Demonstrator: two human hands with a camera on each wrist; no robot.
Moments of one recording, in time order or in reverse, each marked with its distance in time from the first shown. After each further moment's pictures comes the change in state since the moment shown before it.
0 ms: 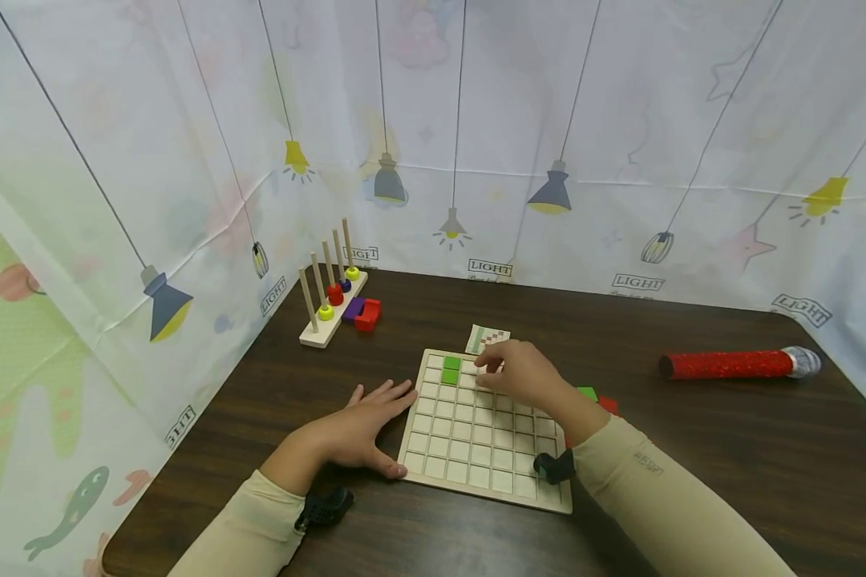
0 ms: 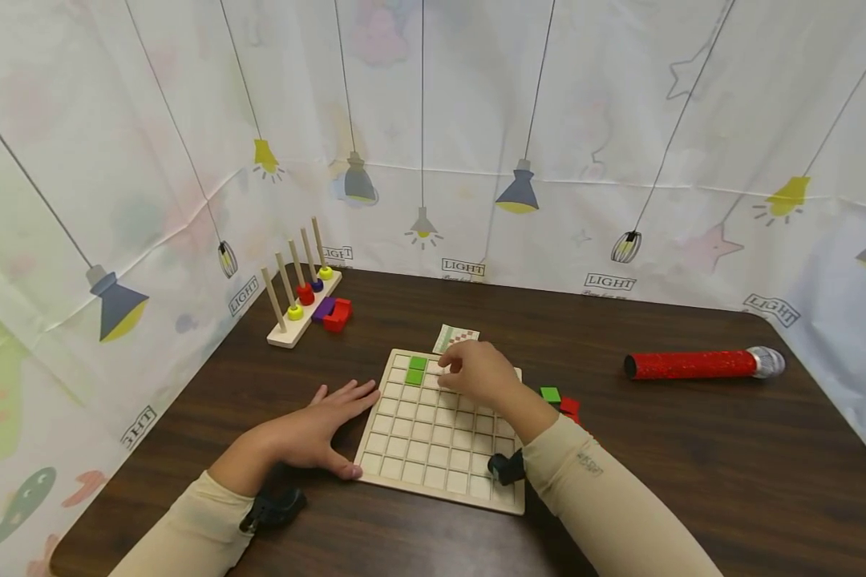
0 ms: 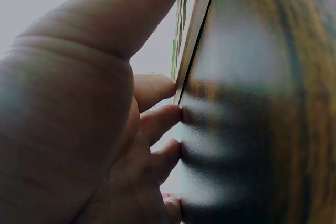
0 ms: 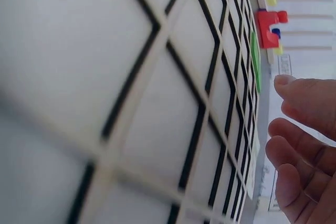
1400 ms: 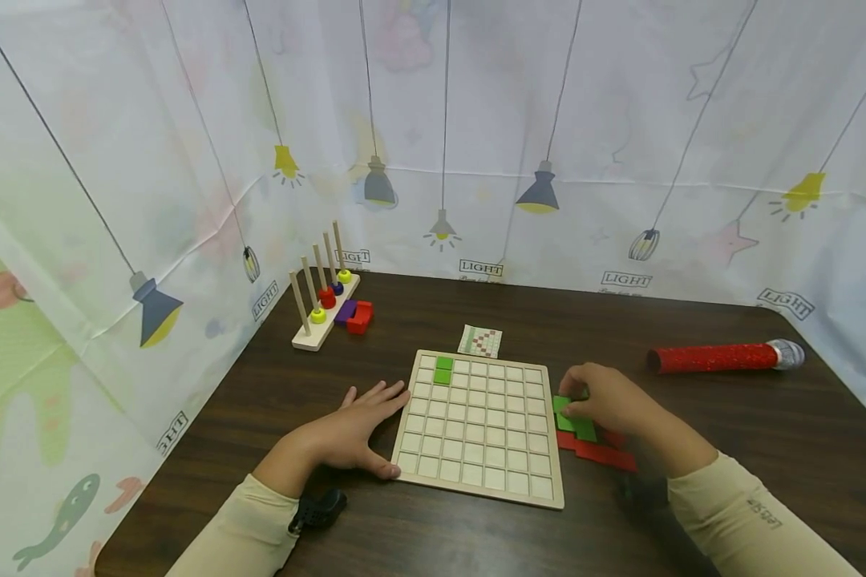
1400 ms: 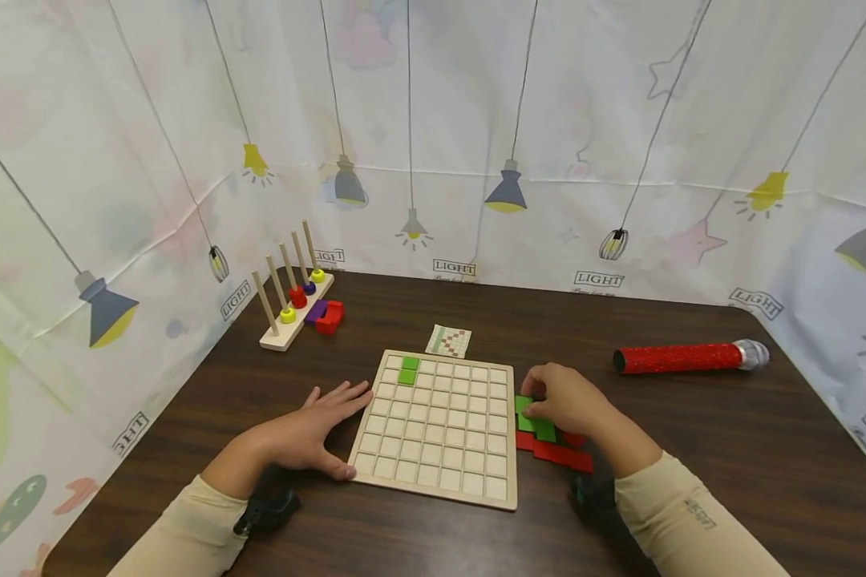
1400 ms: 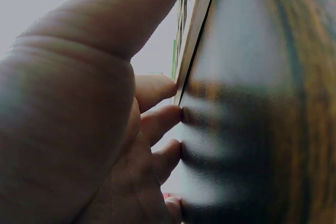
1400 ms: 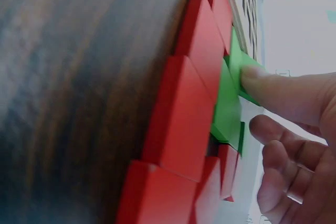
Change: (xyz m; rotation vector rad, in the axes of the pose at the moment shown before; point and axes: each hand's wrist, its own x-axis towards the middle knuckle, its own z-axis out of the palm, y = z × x) left_hand 0.000 -0.001 0.002 -0.008 0.005 0.008; right_hand -0.080 0.086 -0.044 -0.078 -0.025 0.053
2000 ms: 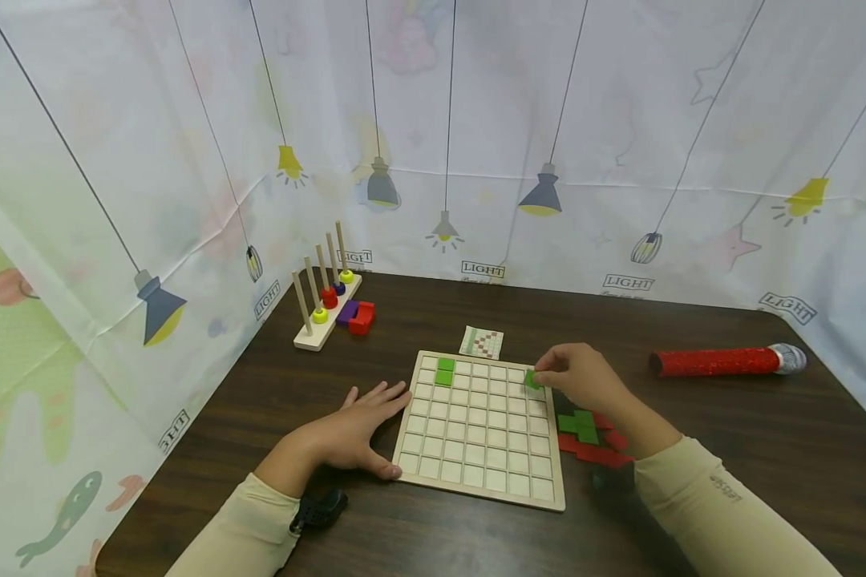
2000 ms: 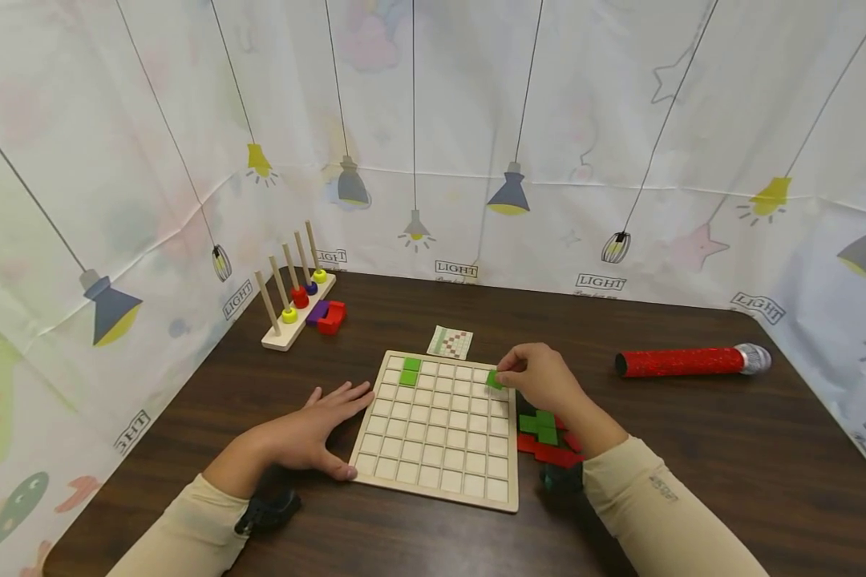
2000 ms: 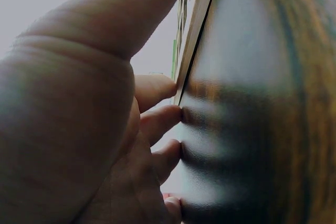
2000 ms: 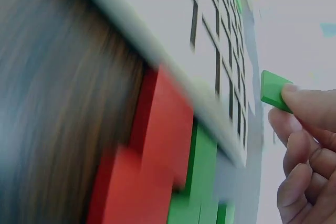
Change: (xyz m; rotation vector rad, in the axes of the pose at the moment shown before) left_hand 0.000 0.000 0.000 -0.002 0.002 -0.009; right_hand 0.030 -0.024 0.004 0.195 0.135 0.054
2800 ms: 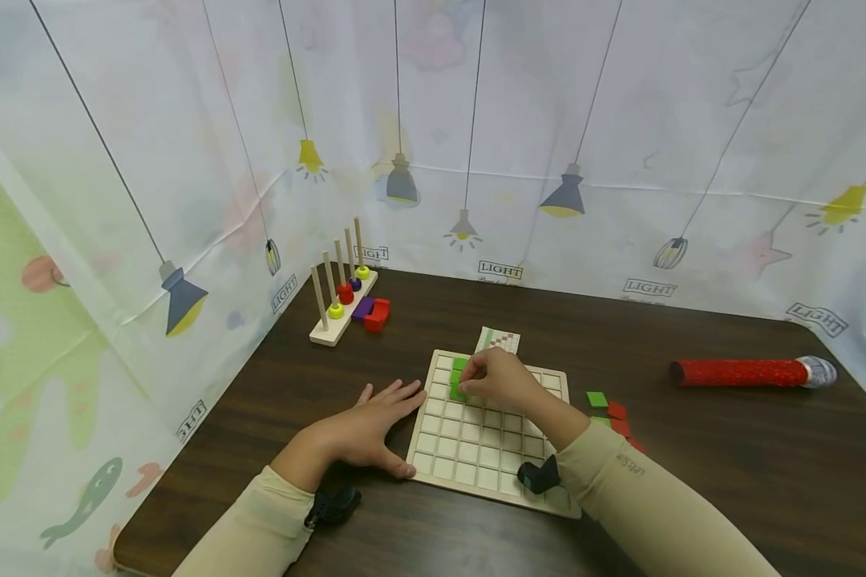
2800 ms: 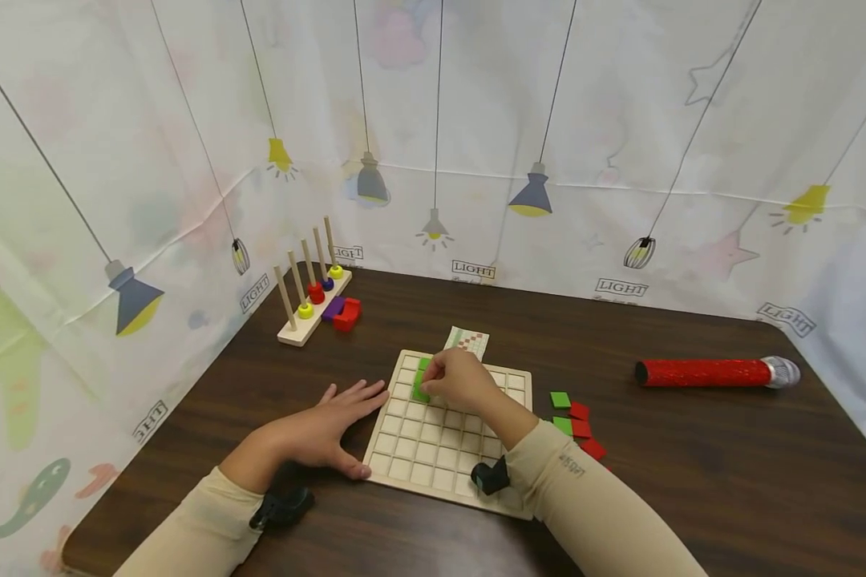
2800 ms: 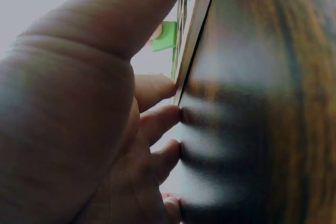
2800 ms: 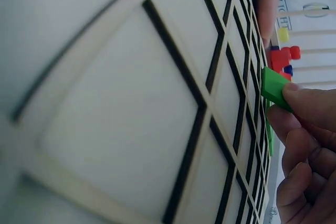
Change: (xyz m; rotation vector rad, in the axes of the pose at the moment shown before) left_hand 0.000 -0.006 0.001 0.015 0.008 0.018; right_hand 0.047 -0.088 0.082 0.062 -0.169 -0.116
